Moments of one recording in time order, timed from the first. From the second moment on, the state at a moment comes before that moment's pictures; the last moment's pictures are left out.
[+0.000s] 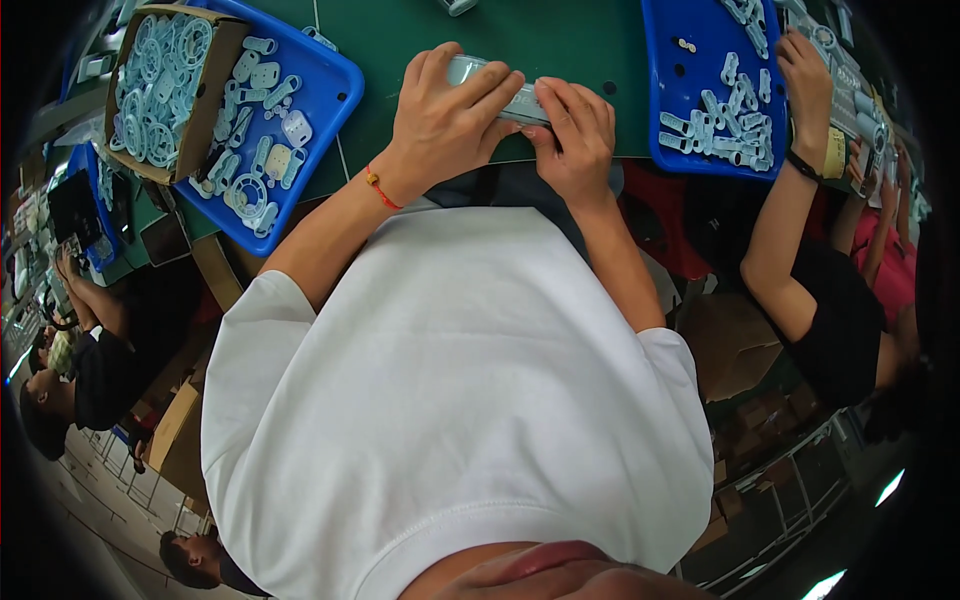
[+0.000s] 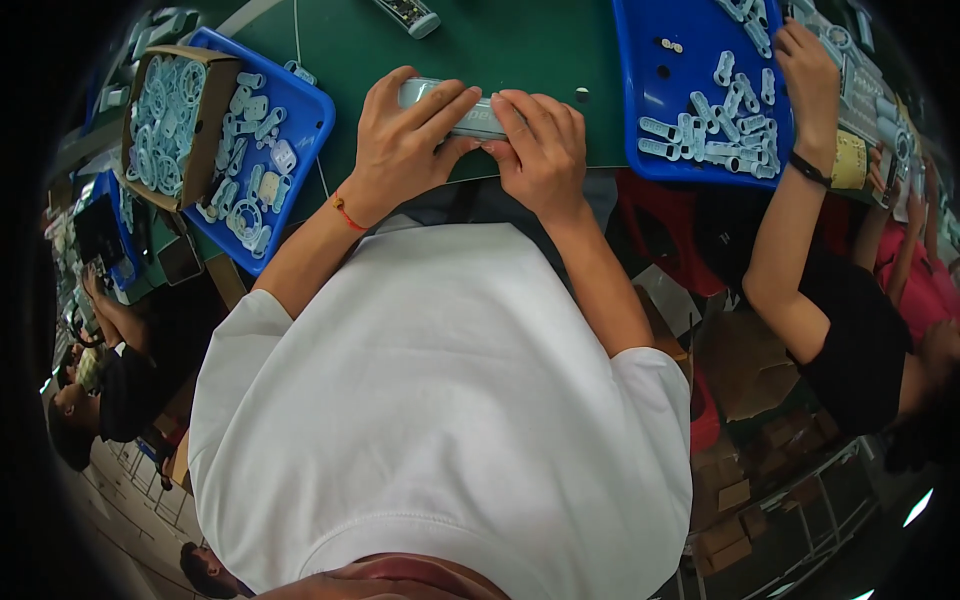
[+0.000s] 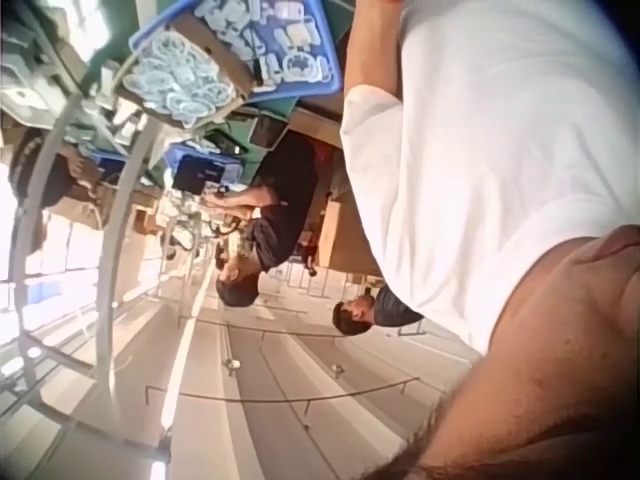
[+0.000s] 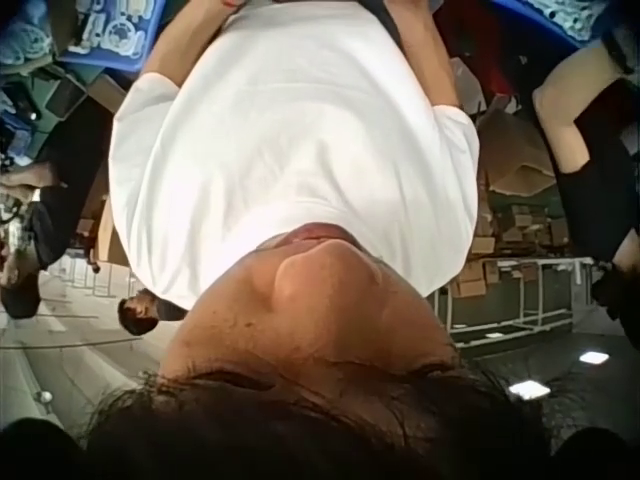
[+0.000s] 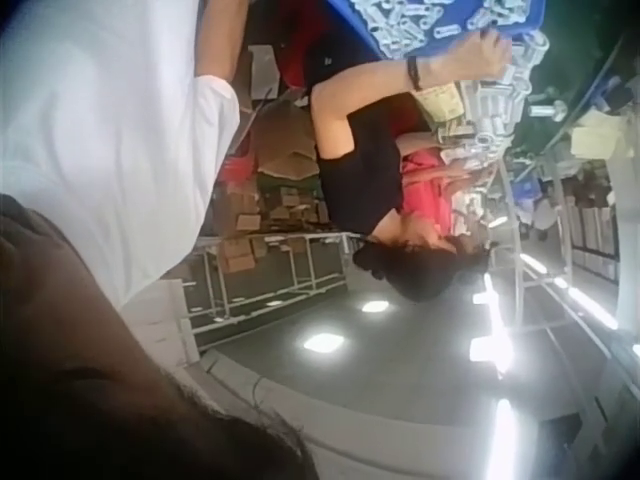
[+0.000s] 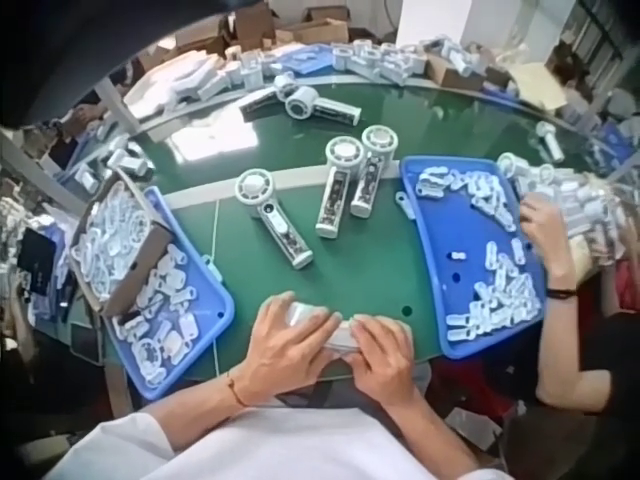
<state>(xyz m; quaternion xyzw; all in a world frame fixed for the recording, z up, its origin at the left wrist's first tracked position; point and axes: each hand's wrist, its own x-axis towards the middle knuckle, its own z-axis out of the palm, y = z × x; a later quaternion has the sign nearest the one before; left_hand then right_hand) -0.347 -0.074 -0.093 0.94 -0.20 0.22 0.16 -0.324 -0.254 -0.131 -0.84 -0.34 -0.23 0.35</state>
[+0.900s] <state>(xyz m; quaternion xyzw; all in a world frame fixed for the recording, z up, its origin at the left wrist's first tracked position) 0.072 -0.021 -0.081 0.99 -0.12 0.07 -0.01 -0.313 -0.257 -0.110 -0.85 -0.39 -0.10 0.35</state>
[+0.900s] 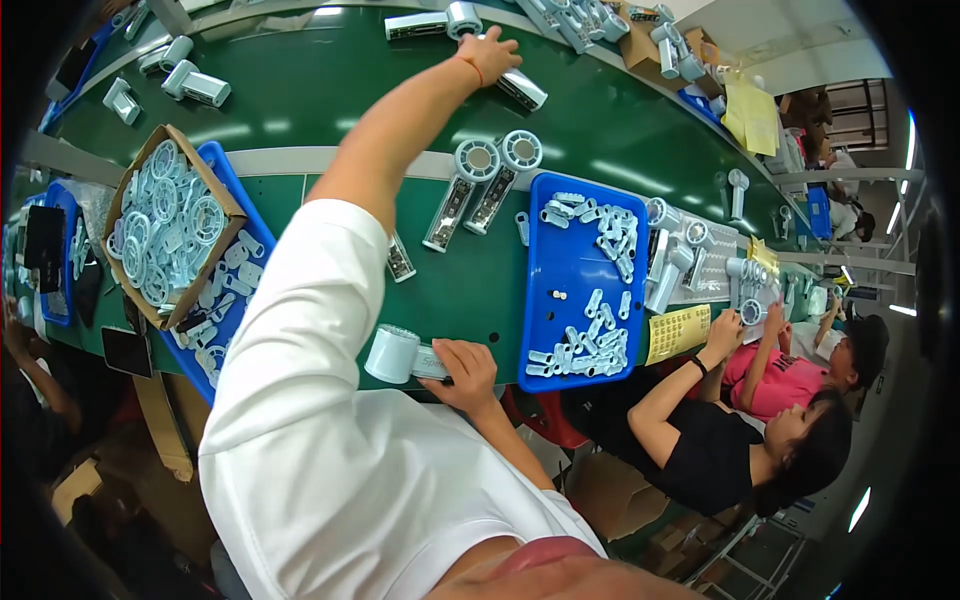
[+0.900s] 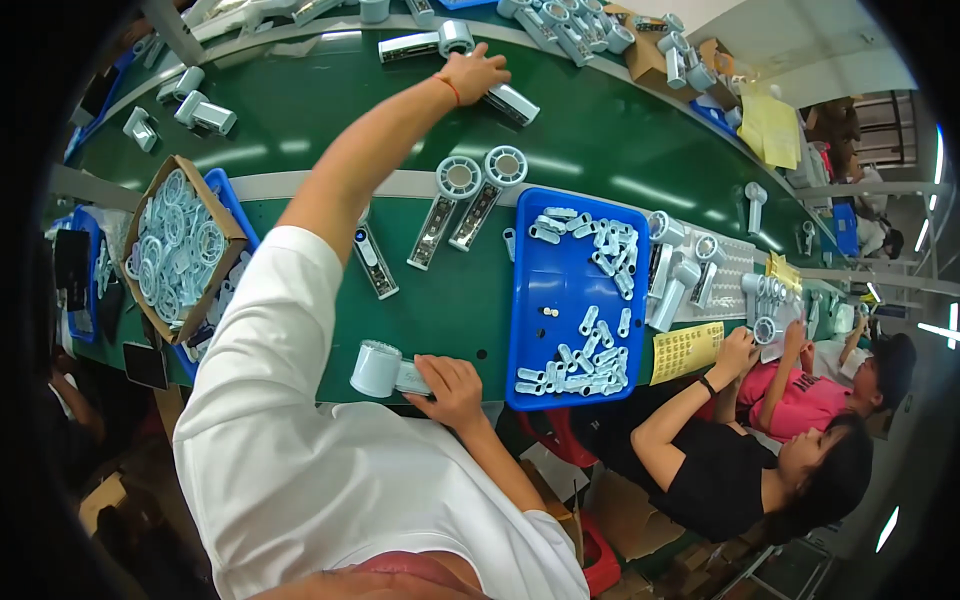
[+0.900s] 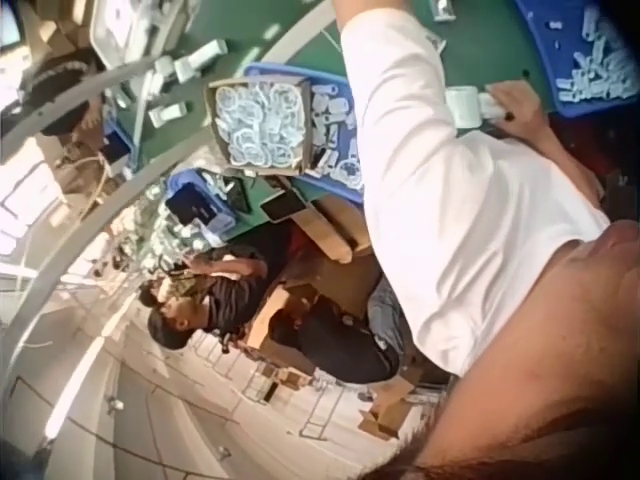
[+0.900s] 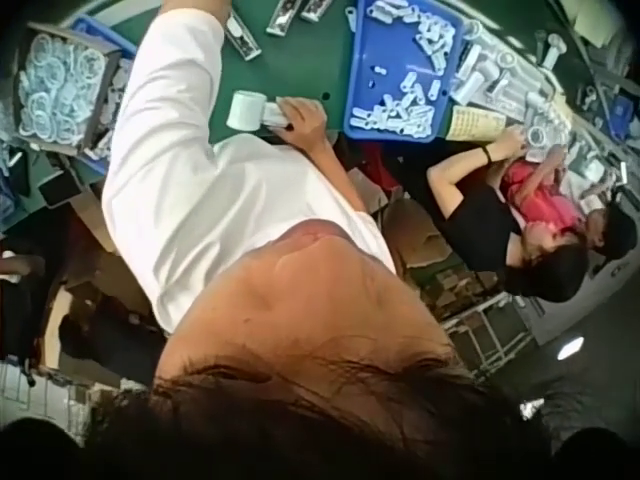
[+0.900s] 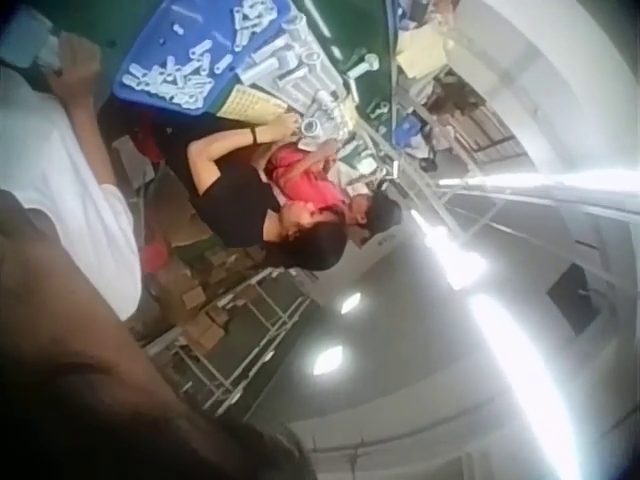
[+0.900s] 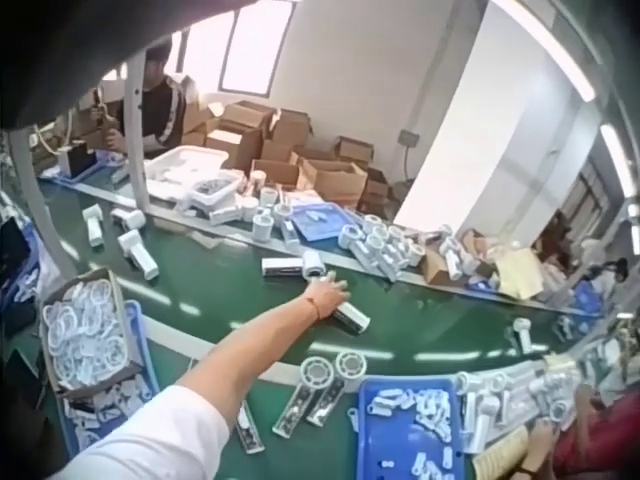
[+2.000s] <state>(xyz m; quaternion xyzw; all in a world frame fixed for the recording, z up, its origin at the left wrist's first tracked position) -0.096 0.075 -0.023 0.98 0.16 0.03 0.10 -0.312 -0.266 -0.115 -0.82 -0.40 -0.09 0.40</state>
